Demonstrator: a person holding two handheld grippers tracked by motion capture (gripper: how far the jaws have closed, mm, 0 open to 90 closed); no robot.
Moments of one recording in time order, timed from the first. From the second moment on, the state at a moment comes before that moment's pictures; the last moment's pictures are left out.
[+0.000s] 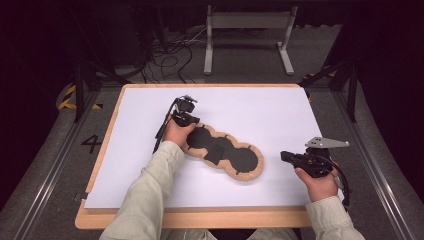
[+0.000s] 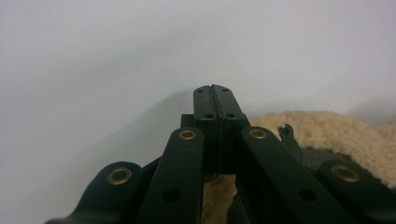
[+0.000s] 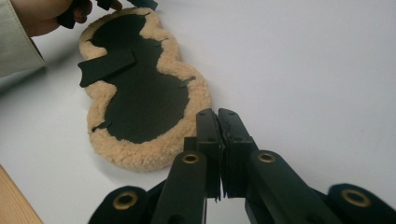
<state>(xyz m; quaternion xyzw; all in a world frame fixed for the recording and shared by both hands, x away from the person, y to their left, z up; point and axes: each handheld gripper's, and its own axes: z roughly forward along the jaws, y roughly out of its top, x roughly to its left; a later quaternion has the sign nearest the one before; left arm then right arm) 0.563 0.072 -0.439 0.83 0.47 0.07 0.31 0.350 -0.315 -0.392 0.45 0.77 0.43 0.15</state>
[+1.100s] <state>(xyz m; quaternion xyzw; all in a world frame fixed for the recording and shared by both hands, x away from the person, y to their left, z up) 0.460 0.122 -0.444 0.85 0.42 -0.01 0.32 0.358 -0.309 -0.396 0.44 0.78 0.42 0.14</state>
